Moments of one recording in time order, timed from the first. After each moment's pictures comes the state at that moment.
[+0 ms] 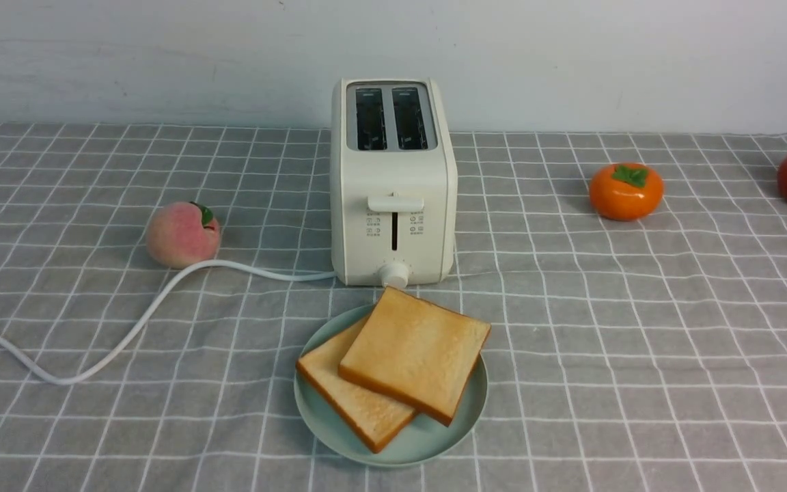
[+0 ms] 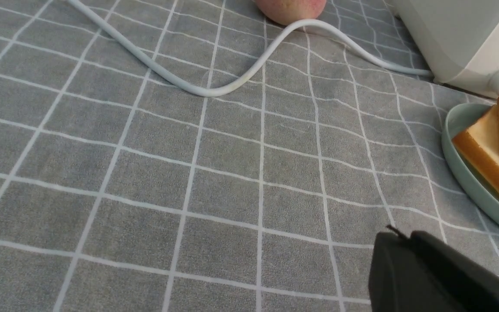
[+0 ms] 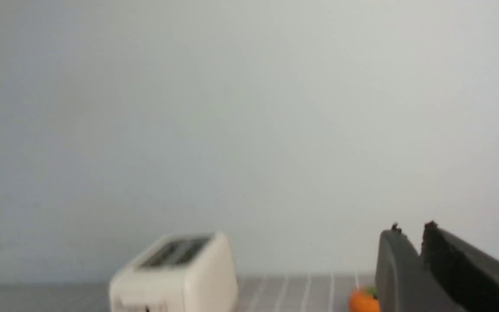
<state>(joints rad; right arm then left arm) 0.16 -0.02 -0.27 0.01 0.14 0.12 -0.10 -0.01 0.03 -0.04 0.39 -0.38</state>
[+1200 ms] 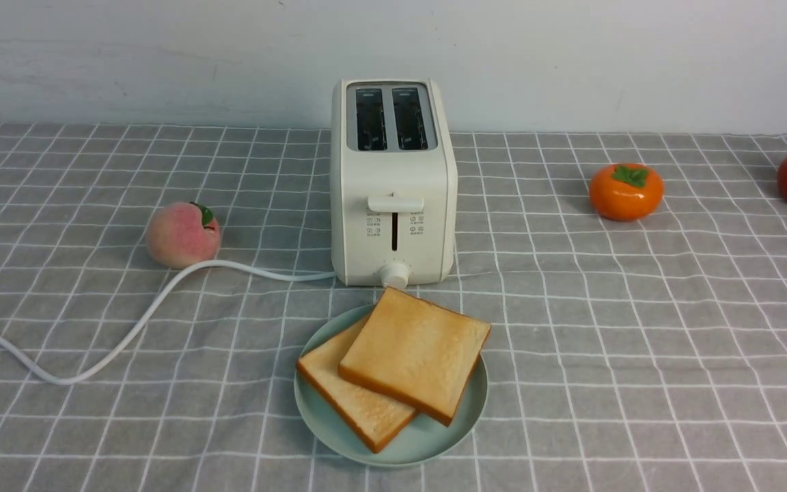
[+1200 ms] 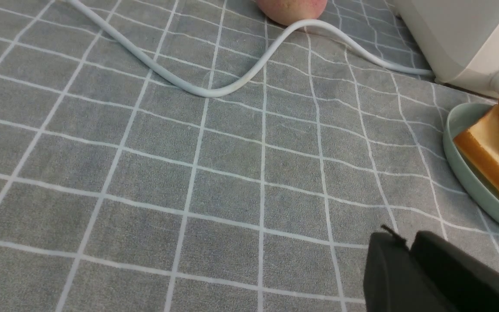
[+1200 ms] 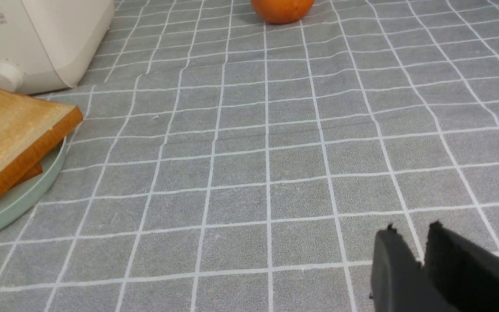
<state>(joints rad) 0.06 -0.02 0.02 0.01 0.38 0.12 -0.10 -0.01 0.03 -0.03 0.39 -0.38</state>
